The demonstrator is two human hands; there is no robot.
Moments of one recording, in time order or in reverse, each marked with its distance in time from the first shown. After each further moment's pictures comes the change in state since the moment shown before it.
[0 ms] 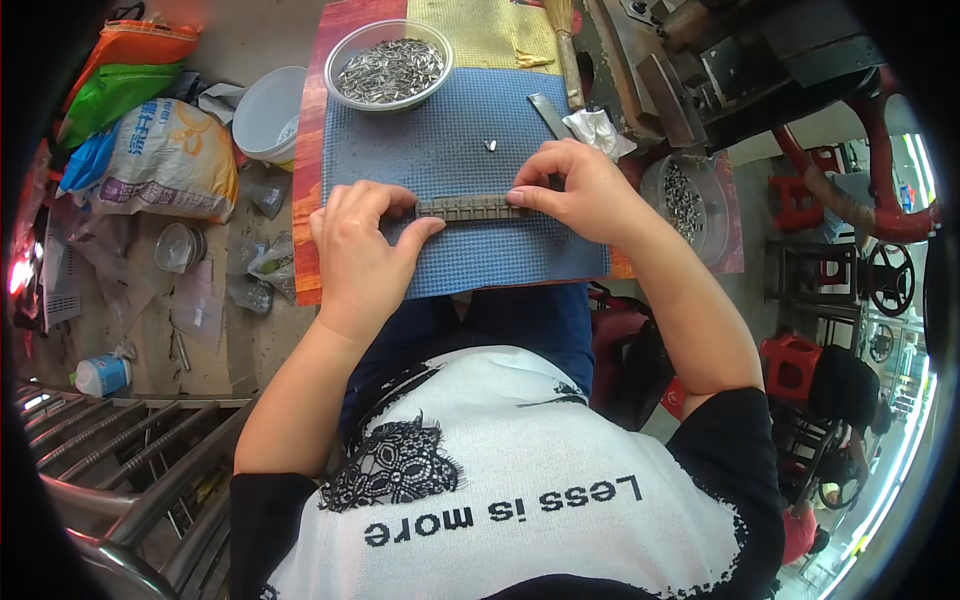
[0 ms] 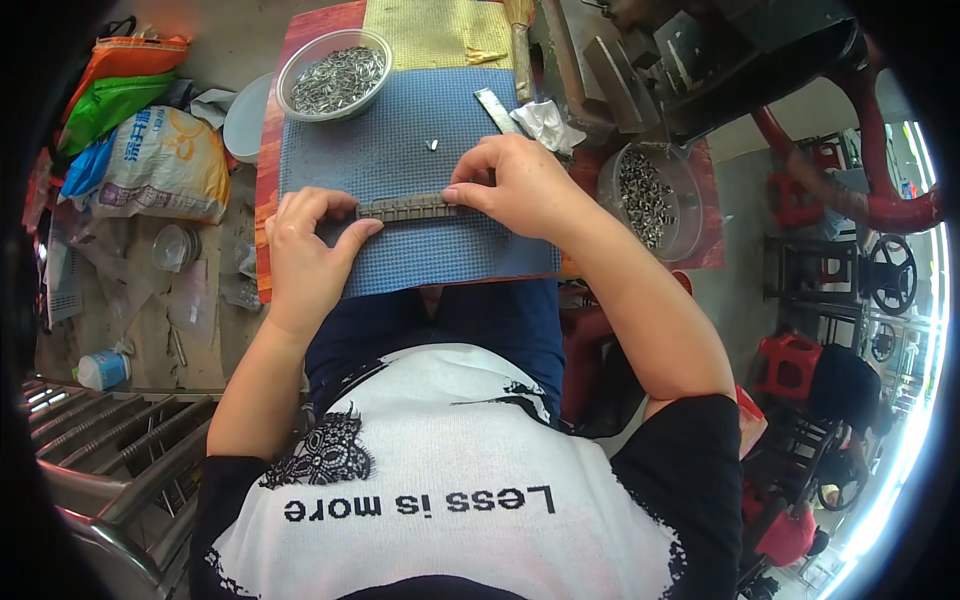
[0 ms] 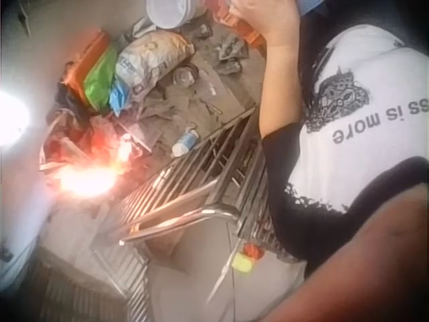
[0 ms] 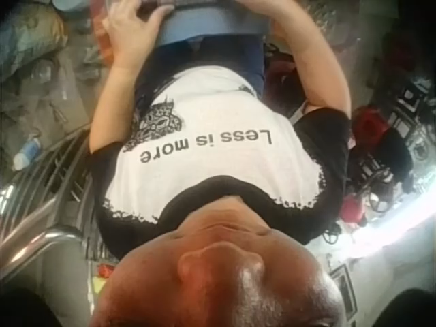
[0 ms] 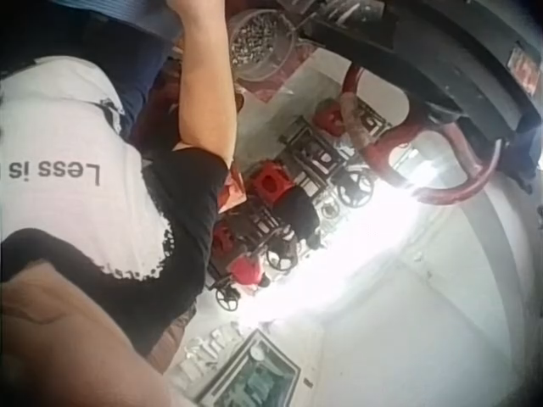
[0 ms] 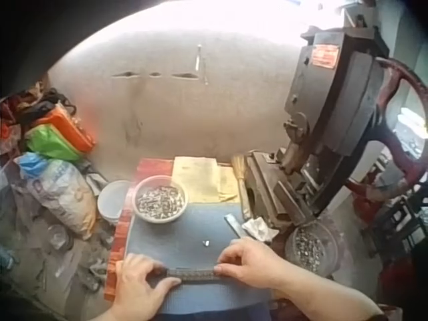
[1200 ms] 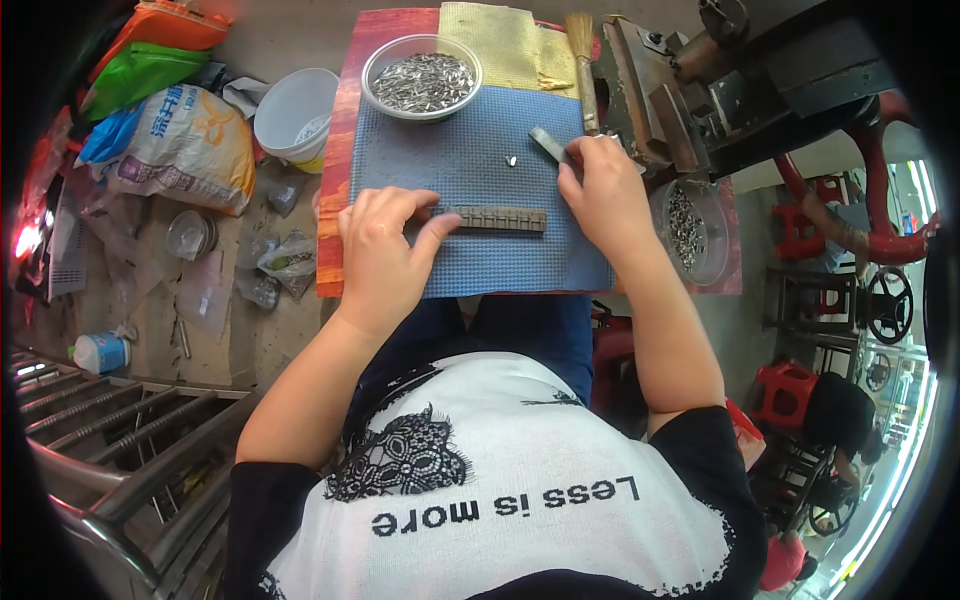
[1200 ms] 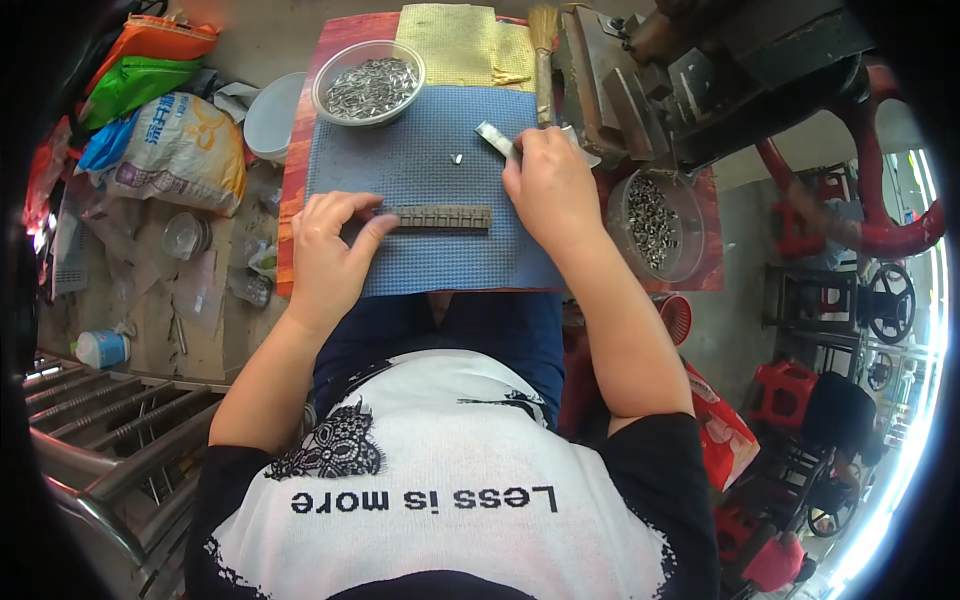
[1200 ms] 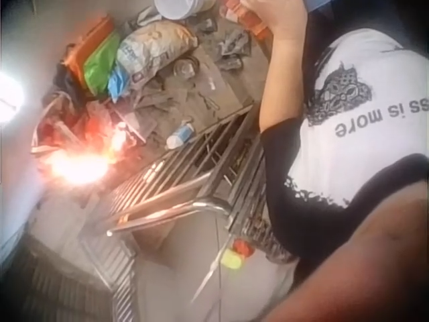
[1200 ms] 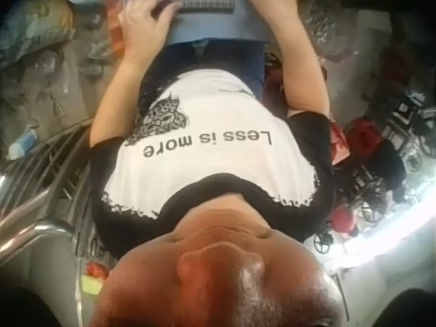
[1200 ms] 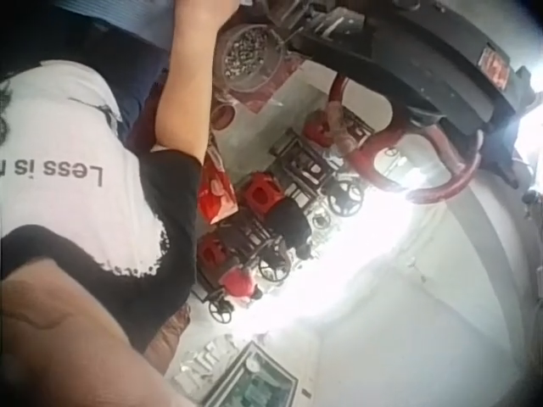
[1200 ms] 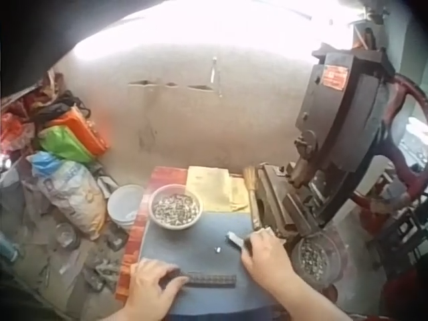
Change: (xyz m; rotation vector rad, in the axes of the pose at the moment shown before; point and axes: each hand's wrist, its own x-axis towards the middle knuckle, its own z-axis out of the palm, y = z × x) left_hand -0.004 -0.005 0.003 -0.056 0.073 0.075; right_hand 0.006 0.015 0.010 -0.494 0.522 -0.082
